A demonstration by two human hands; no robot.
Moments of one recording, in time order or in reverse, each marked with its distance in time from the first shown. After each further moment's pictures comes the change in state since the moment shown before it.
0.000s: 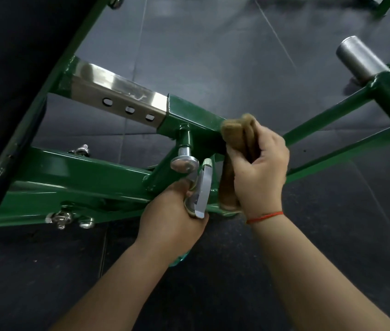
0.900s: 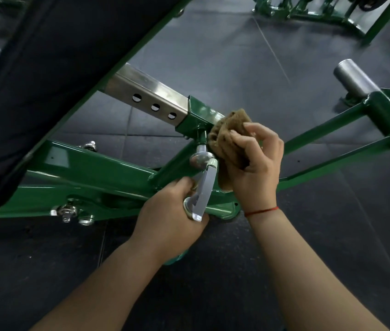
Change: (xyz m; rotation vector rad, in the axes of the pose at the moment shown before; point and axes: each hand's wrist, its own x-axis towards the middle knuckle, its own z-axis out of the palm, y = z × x) left_hand -0.020 -0.014 -0.030 -0.042 -0.004 0.126; right_hand -0.005 0.011 0.016 -0.136 0.066 -0.478
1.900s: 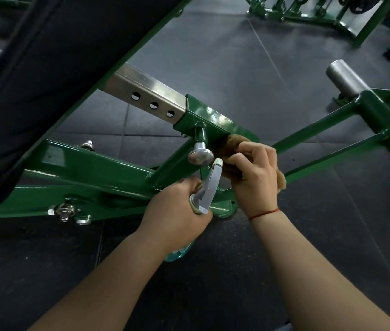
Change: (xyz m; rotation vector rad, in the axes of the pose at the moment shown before) left_hand 0.007 -0.001 0.008 0.031 -0.064 -0.011; right_hand -0.021 0.029 -0.005 -0.193 -0.115 -0.149
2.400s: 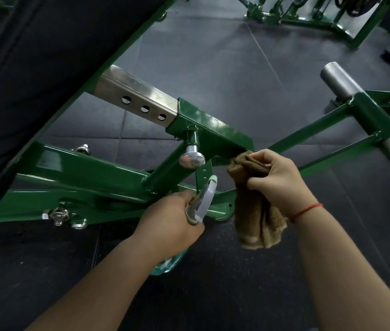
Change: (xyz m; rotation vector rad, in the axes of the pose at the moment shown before) left_hand 0.004 -0.003 0.010 0.067 -0.139 -0.088; right_hand 0.033 0.016 -0.064 0.366 -0.588 0.693
